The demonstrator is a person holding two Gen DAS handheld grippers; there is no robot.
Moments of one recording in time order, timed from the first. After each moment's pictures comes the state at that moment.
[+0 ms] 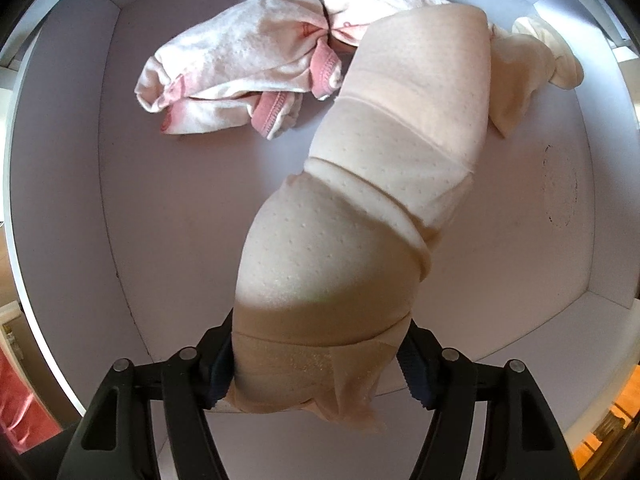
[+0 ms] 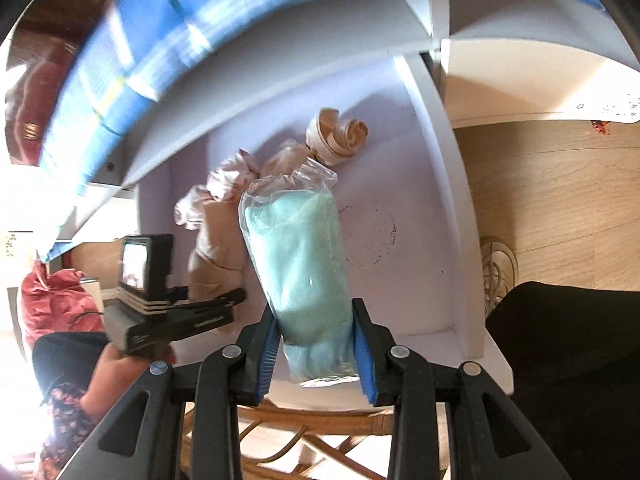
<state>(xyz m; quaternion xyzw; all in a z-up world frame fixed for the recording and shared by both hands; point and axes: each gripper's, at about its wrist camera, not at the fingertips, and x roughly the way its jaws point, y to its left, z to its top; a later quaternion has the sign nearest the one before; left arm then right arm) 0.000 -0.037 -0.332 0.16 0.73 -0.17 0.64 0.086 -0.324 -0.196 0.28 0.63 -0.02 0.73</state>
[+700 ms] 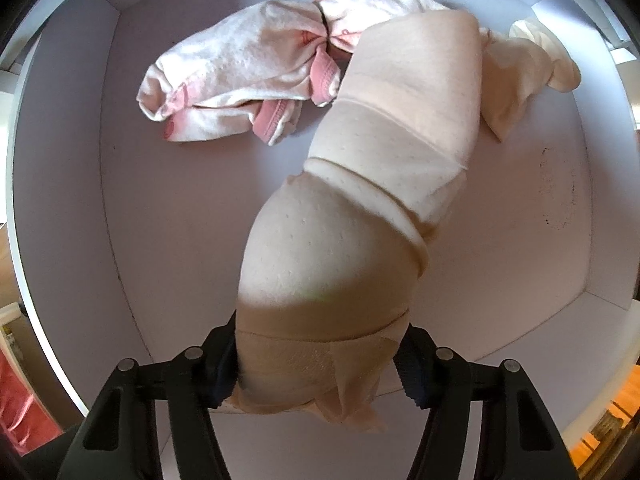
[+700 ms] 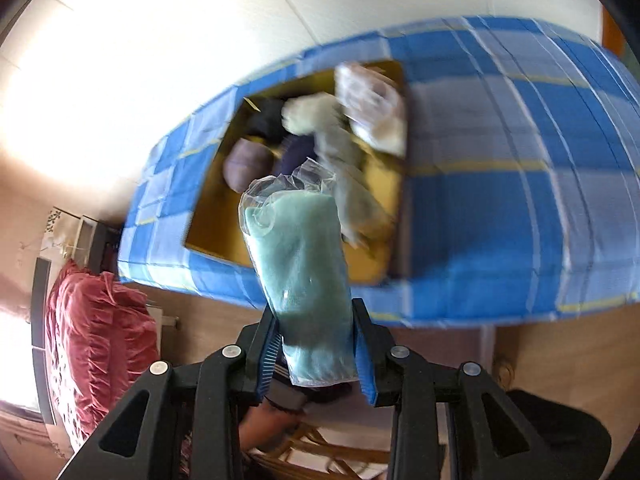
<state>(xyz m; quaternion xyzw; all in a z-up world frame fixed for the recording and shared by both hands) 0.014 -0.043 -0.308 0.16 0.73 -0.17 0.64 0.201 -0.261 0.035 0.22 0.53 0.06 0.82</state>
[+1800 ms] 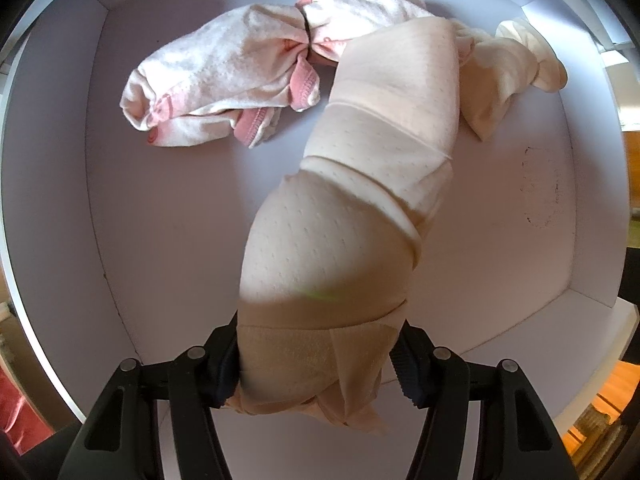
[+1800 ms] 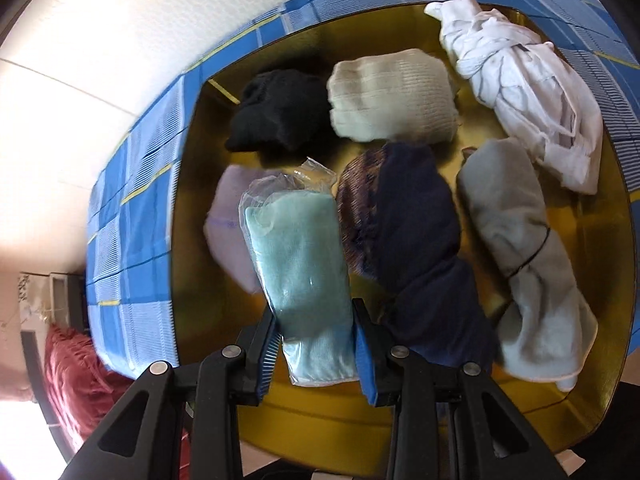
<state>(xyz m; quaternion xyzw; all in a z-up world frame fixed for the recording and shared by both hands) 0.037 -0.044 -0.297 0.14 0.75 -0.18 0.62 0.362 -0.178 -0.061 0.28 0.57 -0.05 0.77</state>
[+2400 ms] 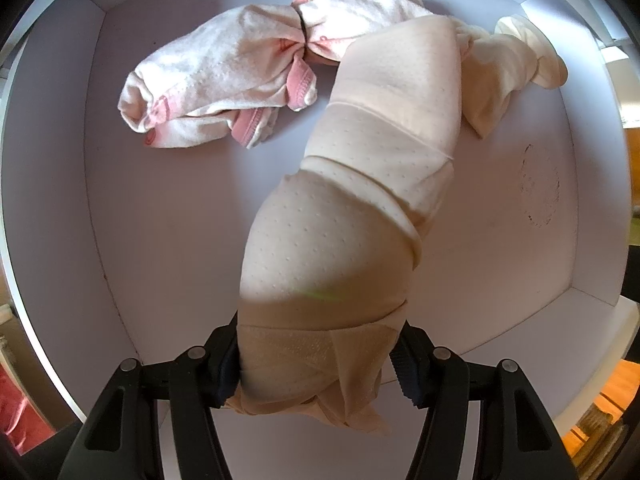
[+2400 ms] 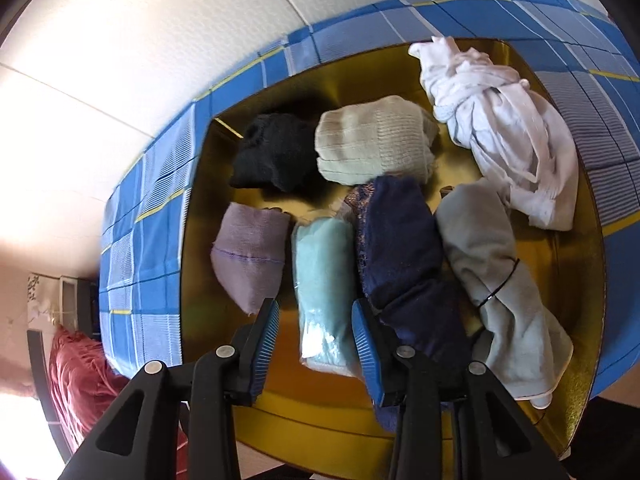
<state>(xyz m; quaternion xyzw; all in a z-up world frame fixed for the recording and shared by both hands) 0.036 -0.046 -0.296 0.15 0.74 -0.18 0.63 0.348 -0.201 -0.043 0.29 0.54 -0.01 0.79</state>
